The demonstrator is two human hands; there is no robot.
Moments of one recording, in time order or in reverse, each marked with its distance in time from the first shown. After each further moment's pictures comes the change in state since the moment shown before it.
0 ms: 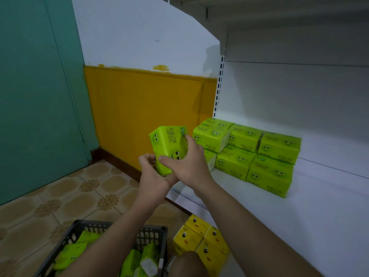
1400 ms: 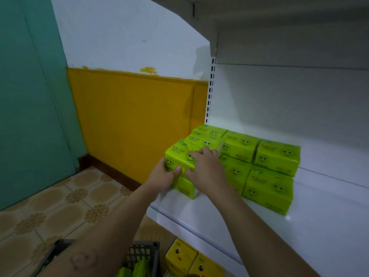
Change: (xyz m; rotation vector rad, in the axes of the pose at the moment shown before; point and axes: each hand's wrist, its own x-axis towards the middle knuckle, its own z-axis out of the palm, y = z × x) left_hand 0.108 -0.039 0.059 0.054 -0.268 -0.262; right_hand 0.066 0.049 -0.047 -0.744 0.037 -0.109
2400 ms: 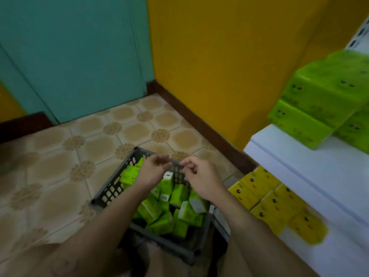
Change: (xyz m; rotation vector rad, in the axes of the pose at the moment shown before) left_hand -0.119 -0.214 -0.186 0.053 0.382 -0.404; right_hand -0.102 -0.137 0.224 0.669 -0.638 -0.137
